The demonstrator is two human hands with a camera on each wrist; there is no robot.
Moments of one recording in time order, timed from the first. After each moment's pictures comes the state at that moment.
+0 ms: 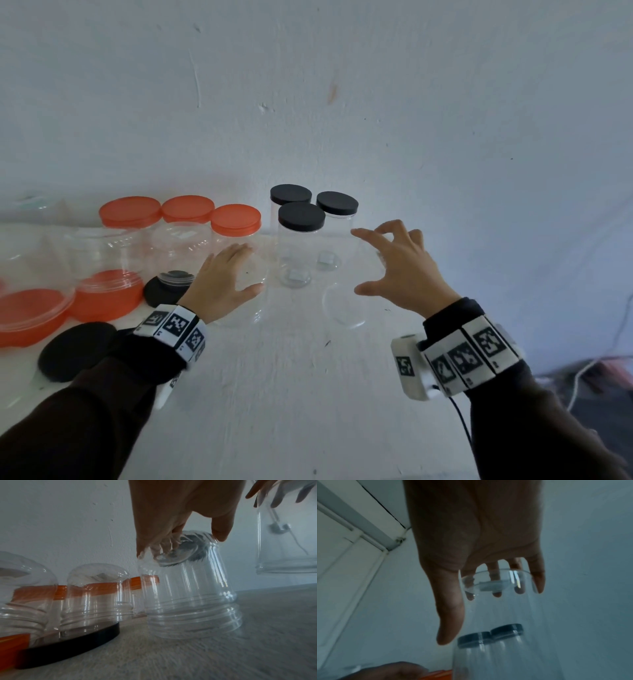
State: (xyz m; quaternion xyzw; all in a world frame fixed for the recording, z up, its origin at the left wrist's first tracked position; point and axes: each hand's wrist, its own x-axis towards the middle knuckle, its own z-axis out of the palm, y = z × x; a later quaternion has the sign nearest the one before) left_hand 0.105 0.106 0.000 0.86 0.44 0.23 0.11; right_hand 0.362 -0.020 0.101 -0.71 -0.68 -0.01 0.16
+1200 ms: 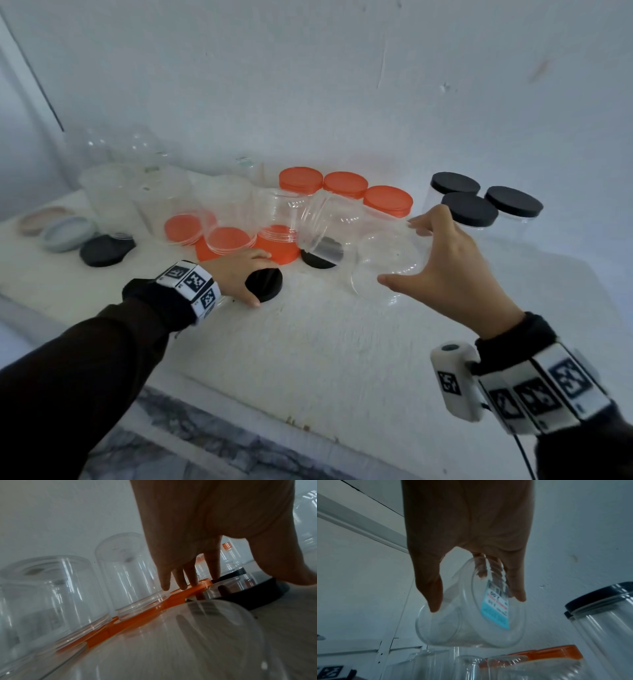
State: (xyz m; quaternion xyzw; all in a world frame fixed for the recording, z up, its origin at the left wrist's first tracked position) left_hand -0.086 0.061 0.006 0.80 0.57 -0.08 0.15; right_hand 0.223 0.002 0.084 -0.51 -0.79 0.10 0.32
